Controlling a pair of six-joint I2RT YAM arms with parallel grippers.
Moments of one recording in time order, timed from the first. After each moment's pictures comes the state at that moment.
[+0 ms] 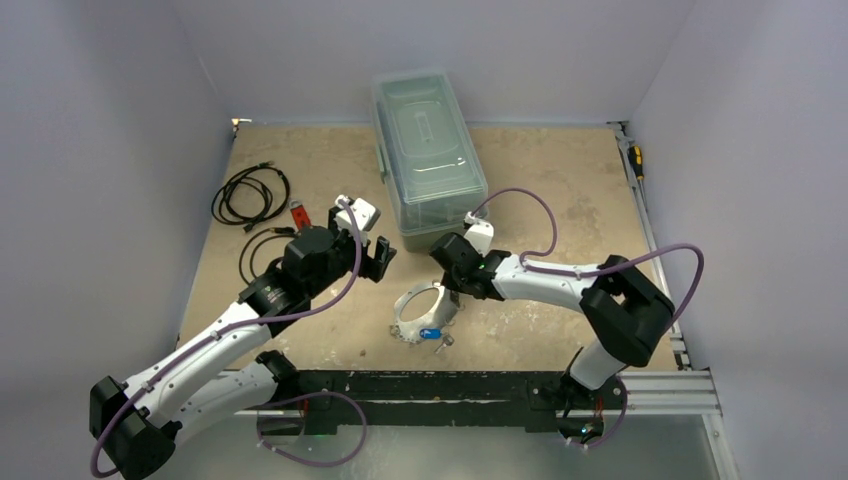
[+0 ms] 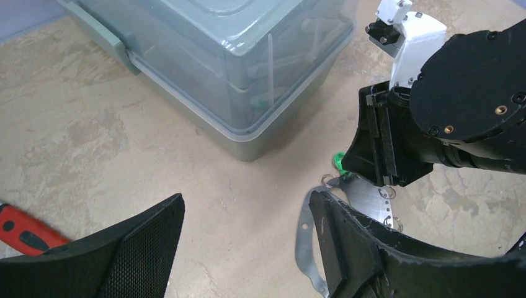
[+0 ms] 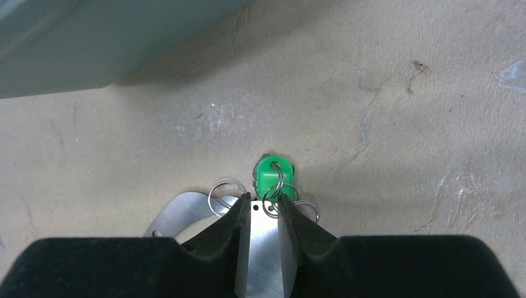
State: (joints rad) left arm -0.70 0.85 0.69 -0.14 -0.08 -0.05; right arm 0.90 1.61 0.89 -0.32 0.45 1.05
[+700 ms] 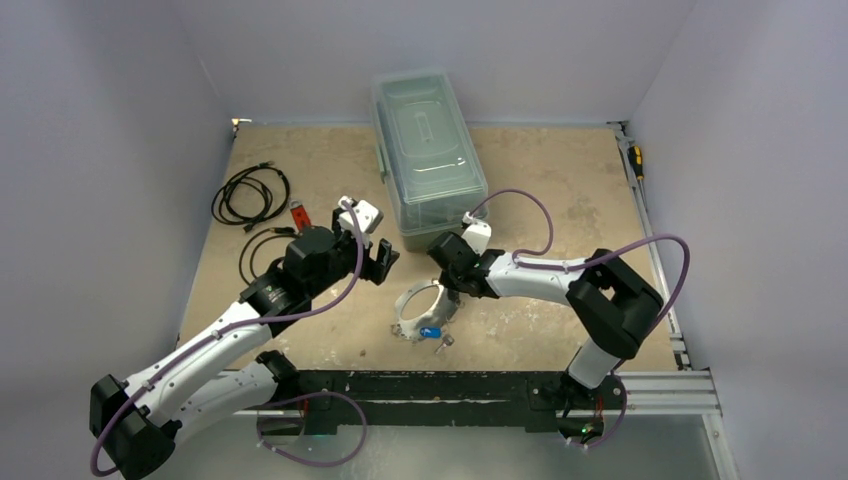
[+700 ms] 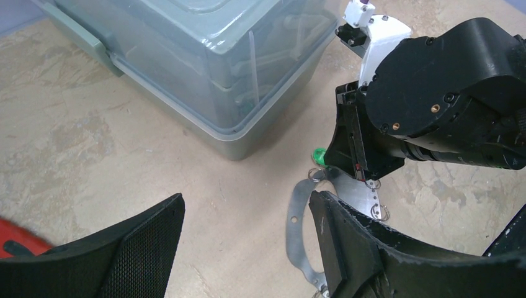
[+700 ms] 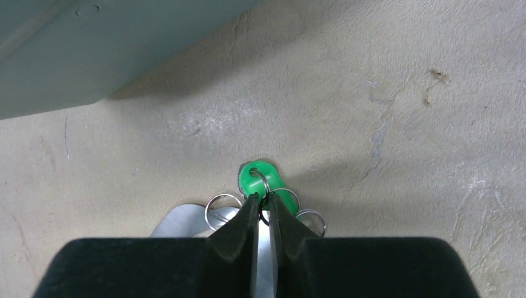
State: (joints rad) left arm -0.71 0.86 0.69 -0.14 -0.04 -0.05; right arm 0.89 1.66 0.90 -0.27 0.45 1.07
